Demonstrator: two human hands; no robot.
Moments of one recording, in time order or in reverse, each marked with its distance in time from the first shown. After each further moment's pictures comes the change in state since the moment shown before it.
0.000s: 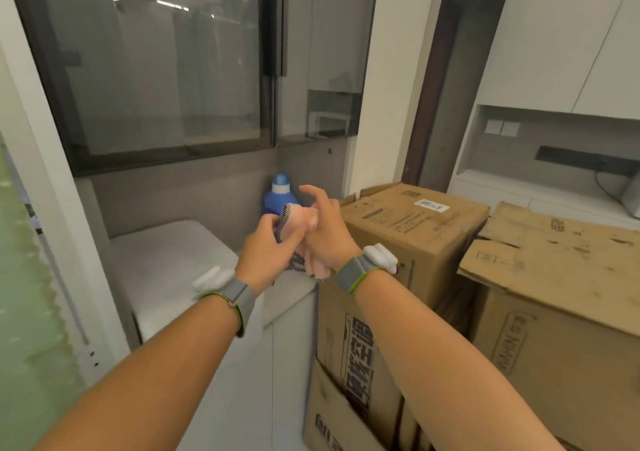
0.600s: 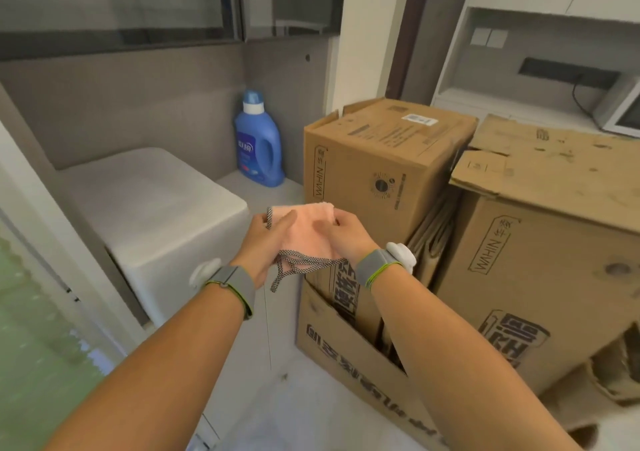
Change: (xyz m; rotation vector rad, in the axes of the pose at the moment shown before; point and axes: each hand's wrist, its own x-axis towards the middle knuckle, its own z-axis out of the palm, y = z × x) left_hand -0.052 -0.102 0.061 -0.538 -0.164 -0.522; right_hand -0.102 0.112 0.022 0.223 0.002 0.562
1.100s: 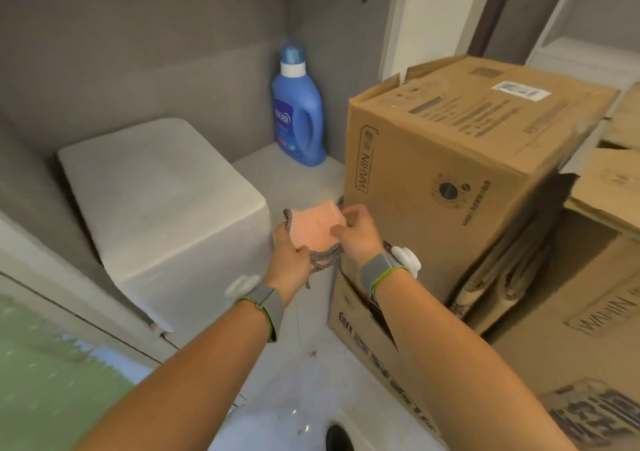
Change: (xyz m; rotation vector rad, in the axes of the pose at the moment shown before) left_hand 0.069 -0.066 0.005 0.339 0.180 0.038; right_hand 0.116 0.063 0.046 -0.068 -0.023 0.128
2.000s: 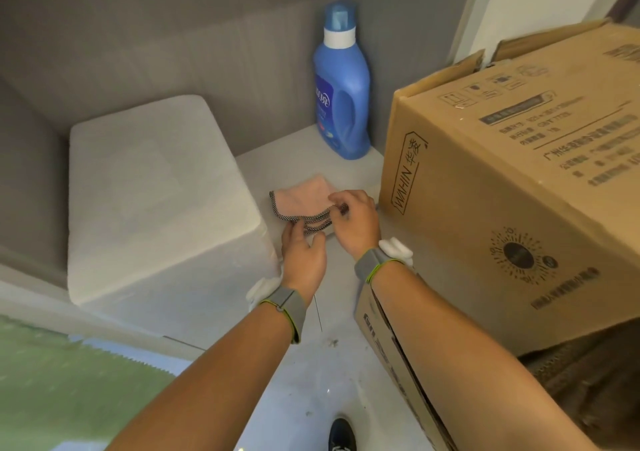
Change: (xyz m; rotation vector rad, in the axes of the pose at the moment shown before) left_hand 0.065 -0.003 0.038 0.056 0.293 -0.170; right_hand 0.099 0.006 0.045 -0.280 -0.099 -0.414
